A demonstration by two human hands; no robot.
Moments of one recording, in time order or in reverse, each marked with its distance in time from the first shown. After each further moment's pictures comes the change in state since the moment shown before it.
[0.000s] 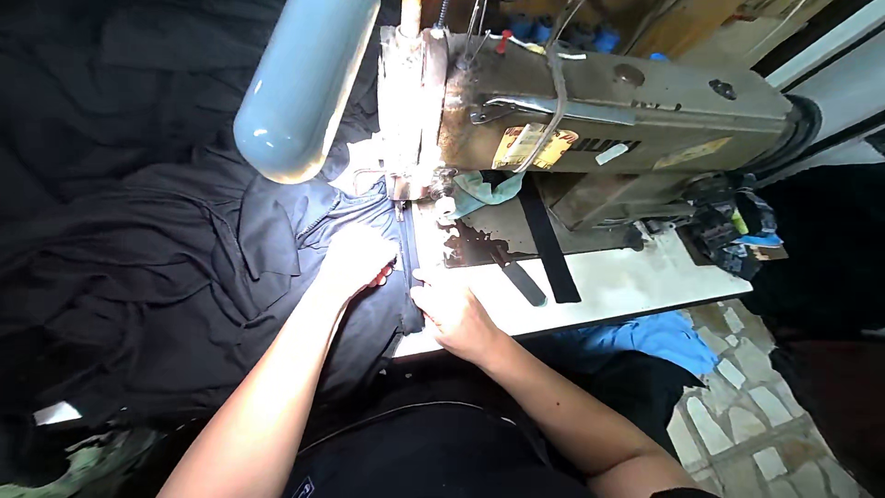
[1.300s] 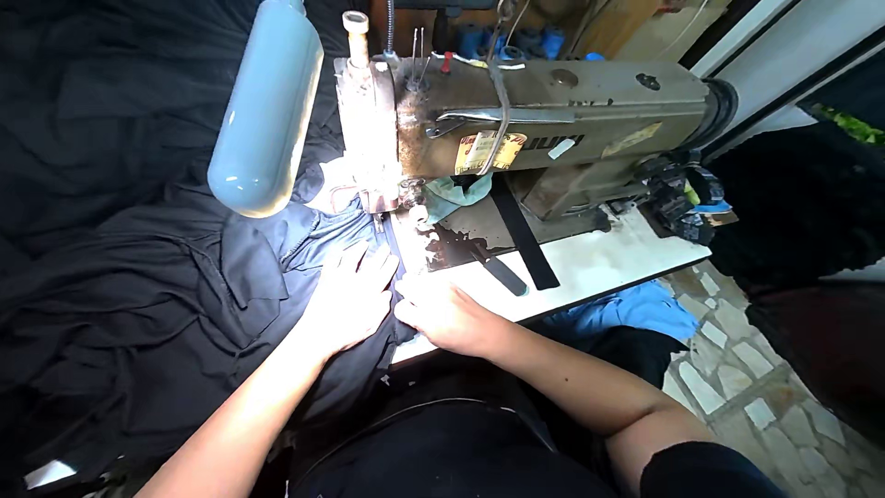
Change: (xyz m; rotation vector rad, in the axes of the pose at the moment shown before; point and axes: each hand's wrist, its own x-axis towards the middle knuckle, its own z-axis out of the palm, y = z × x) left_hand -0.001 -0.059 0.013 0.779 0.147 0.947; right_hand 0.024 -0.011 -0.037 -0.085 -0.371 -0.101
